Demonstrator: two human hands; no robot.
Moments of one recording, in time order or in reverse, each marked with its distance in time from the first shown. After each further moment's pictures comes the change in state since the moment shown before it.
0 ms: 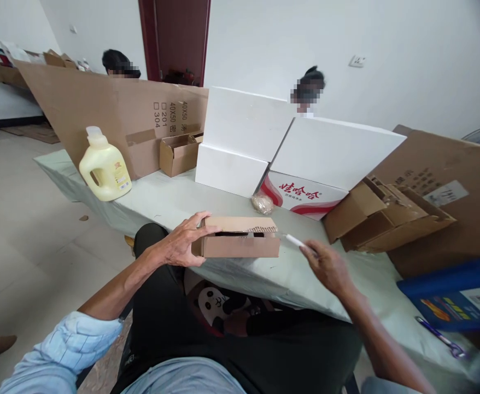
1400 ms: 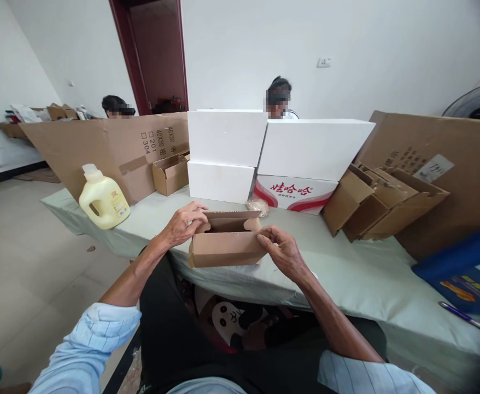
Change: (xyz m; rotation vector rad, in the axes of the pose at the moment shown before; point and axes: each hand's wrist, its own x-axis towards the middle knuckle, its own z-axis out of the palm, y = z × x) left_hand 0.073 -0.021 -0.031 -0.031 0.253 0.113; right_hand 0.039 -0.112 0.029 0.636 0.046 0.145
